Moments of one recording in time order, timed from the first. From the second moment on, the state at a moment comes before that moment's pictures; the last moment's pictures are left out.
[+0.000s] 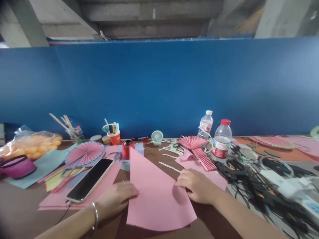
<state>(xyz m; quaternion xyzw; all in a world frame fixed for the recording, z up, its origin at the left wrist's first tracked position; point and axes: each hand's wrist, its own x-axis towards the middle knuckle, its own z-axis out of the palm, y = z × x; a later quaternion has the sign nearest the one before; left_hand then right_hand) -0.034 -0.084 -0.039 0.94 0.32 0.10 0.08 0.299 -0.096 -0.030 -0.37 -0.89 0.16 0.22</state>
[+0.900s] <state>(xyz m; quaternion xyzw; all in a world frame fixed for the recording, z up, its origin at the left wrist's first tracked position) -0.042 -0.043 -0.020 0.94 0.29 0.06 0.17 0.204 -0.071 0.007 -0.45 -0.89 0.09 -0.04</state>
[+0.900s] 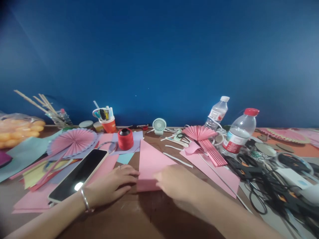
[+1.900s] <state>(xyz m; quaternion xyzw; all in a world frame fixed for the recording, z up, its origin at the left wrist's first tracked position) -0.042 -0.044 -0.031 0.94 0.31 0.04 0.13 0.184 -0.070 -0.062 -0.36 -0.91 0.05 0.20</state>
